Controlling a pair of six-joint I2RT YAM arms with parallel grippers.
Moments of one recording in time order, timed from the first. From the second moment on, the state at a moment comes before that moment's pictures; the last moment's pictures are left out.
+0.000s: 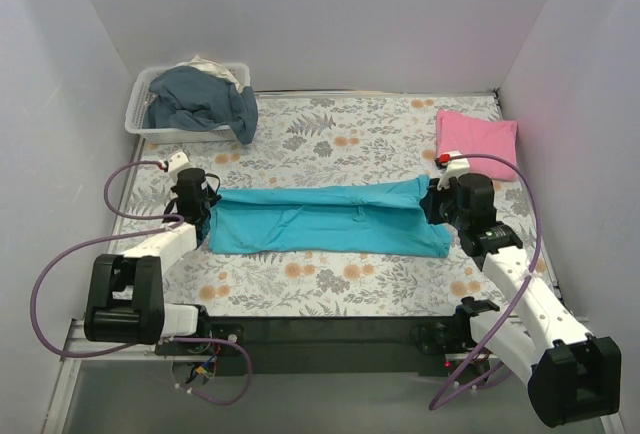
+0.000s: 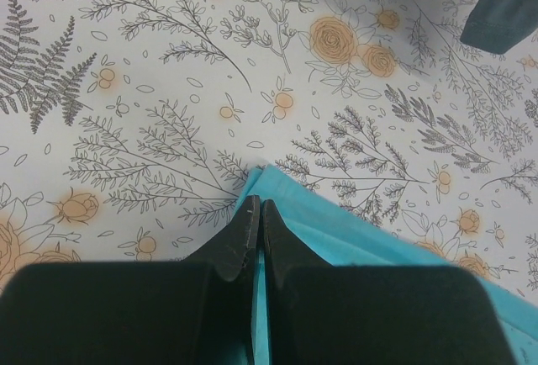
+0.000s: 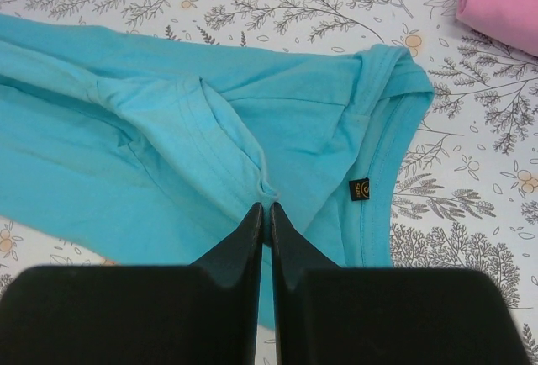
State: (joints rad) left arm -0.06 1.33 0.53 0.29 -0.34 -0.46; right arm 0.24 0.90 0.57 -0.20 -0.14 0.07
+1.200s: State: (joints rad) left arm -0.16 1.30 0.48 0.36 -0.37 -0.51; right arm 0.35 1.33 0.76 -0.08 -0.17 0.10
